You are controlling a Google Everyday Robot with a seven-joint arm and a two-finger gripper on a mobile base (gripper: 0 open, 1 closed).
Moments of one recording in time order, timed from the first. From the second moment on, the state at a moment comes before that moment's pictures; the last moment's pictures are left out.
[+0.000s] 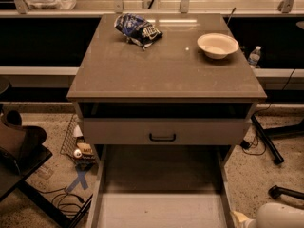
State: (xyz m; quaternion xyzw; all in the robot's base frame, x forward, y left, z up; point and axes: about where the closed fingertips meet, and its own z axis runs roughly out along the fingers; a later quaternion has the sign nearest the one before) arm 0.261 -0.273 0.449 -0.65 0.75 0.06 0.05
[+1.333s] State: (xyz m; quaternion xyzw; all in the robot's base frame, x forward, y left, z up) arm 0.318 -0.249 0.589 -0.72 0.69 -0.04 0.02
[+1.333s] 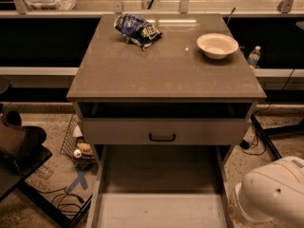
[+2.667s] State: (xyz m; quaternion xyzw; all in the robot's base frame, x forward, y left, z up) arm 0.395 -0.234 0.460 -0.76 0.64 0.04 0.13
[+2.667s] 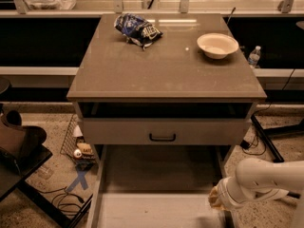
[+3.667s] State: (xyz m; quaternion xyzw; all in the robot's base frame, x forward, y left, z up) arm 0.357 -0.258 0.378 -0.77 0.62 0.13 0.12
